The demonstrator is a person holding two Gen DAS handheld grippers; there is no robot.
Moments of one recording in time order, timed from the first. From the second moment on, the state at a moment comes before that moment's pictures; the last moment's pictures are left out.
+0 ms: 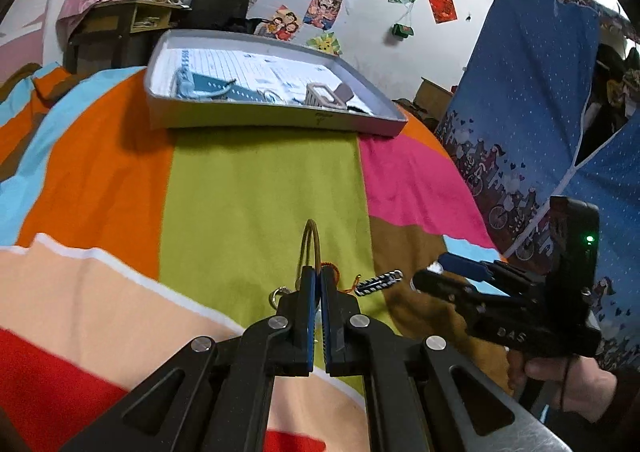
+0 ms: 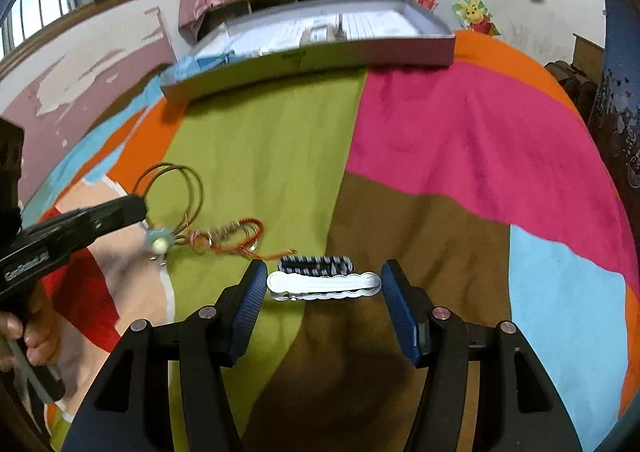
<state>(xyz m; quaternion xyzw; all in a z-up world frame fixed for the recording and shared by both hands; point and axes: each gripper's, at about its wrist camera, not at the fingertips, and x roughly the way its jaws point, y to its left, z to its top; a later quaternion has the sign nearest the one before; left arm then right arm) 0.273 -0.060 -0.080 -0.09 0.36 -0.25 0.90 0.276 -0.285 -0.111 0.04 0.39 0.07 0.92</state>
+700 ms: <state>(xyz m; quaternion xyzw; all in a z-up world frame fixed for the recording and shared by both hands) 0.340 -0.076 0.012 -0.08 0.26 -0.23 0.93 0.301 -0.295 -0.019 0.00 0.23 0.10 0.97</state>
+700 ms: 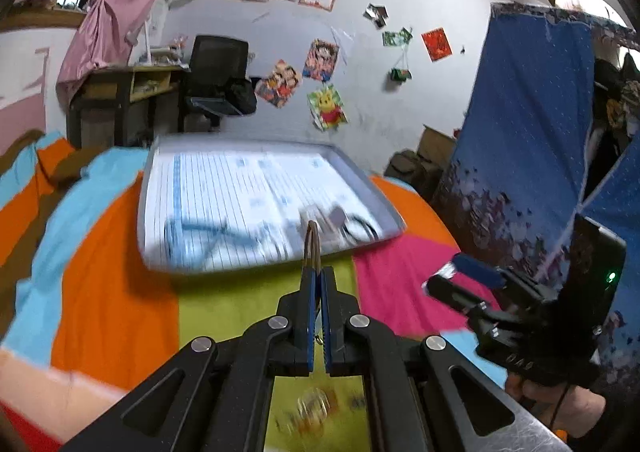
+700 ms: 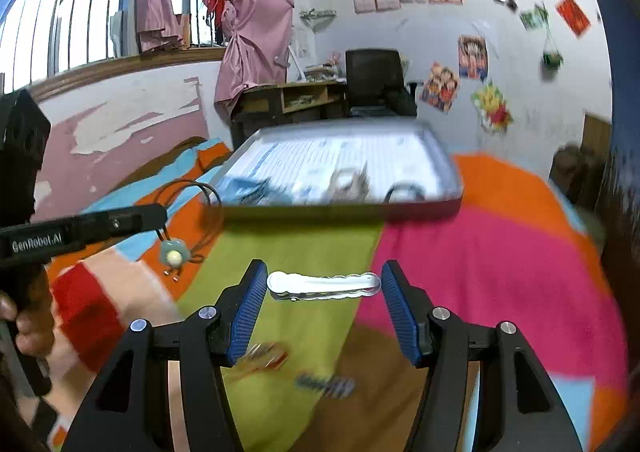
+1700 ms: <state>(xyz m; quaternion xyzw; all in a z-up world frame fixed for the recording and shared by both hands) 0.457 -0.099 -0.023 -0.09 0.31 -0.14 0.93 0.451 -0.332 -0.037 0.02 0.27 0.01 0.96</state>
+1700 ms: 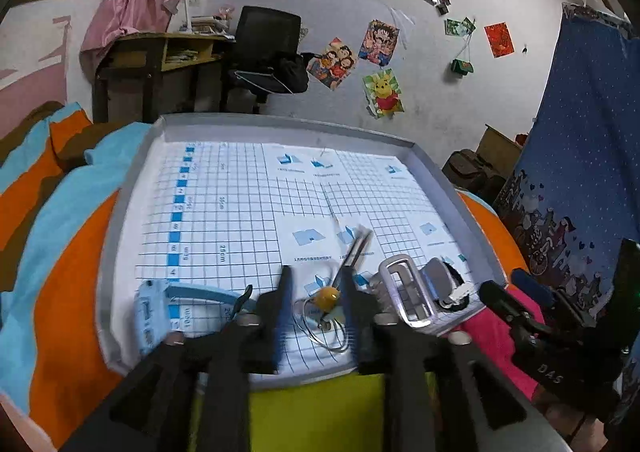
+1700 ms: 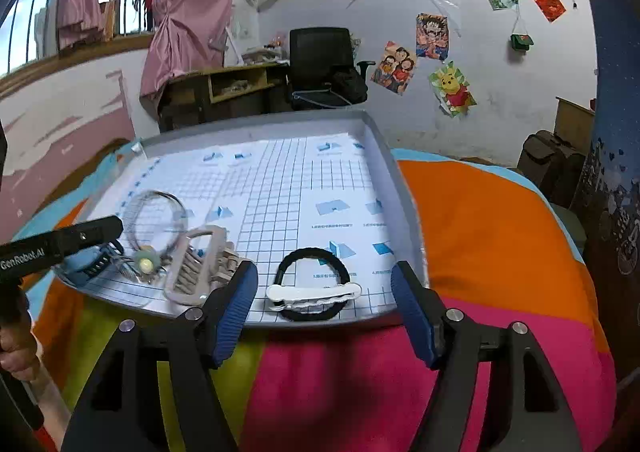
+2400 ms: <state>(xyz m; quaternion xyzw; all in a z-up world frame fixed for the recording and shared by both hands) 0.232 -0.059 0.060 -0.05 0.15 -0.08 0.98 0.257 -0.316 0.067 0.04 0.15 0.05 0.99</state>
